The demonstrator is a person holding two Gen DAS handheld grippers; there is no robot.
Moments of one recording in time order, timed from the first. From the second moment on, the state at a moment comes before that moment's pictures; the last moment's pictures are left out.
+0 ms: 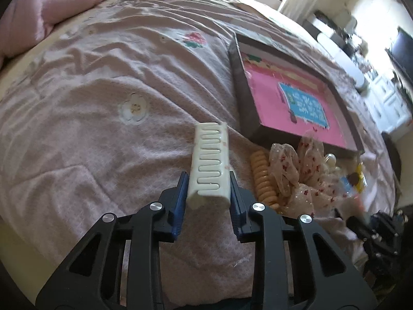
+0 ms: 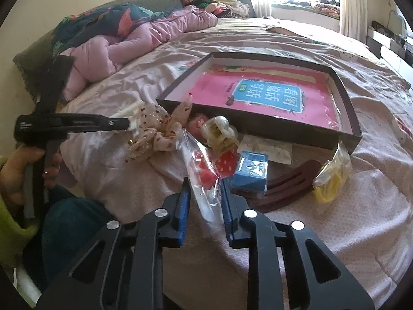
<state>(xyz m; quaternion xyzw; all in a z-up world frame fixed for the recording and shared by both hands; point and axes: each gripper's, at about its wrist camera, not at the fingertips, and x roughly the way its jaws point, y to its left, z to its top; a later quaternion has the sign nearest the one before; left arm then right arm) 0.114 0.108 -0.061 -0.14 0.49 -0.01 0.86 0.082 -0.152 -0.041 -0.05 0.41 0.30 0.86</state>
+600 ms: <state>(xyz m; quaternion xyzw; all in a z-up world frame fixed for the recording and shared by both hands) 0.133 0.084 -0.013 -0.12 0.43 -0.05 0.89 0.107 -0.185 -0.016 -0.01 0.39 0.26 0.88</state>
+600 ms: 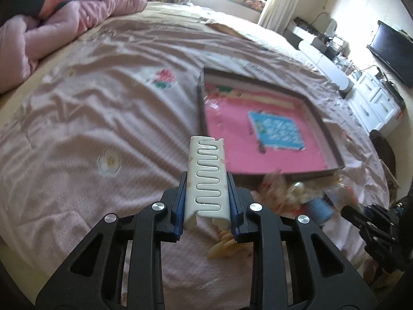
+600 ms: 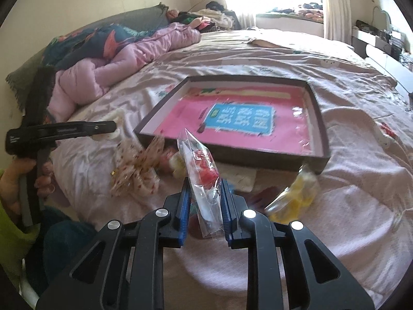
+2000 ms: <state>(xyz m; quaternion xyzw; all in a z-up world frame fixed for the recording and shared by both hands) 0.226 0.002 -0.036 -0.08 0.42 -0.10 0.90 0.258 -0.237 -0.034 0.03 0.41 0.14 0.90</state>
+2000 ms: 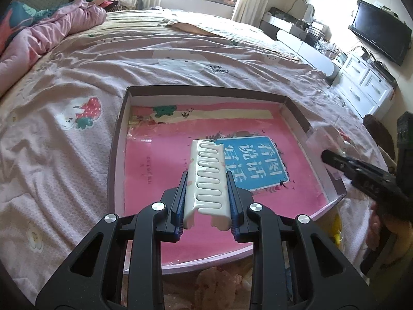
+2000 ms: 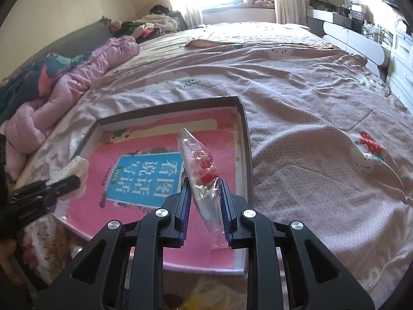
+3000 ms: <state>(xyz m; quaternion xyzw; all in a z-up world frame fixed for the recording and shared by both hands) 0.181 0.015 -0.010 -0.07 0.39 -0.08 0.92 0.208 -0.244 -0.015 0.03 0.38 0.12 0.92</state>
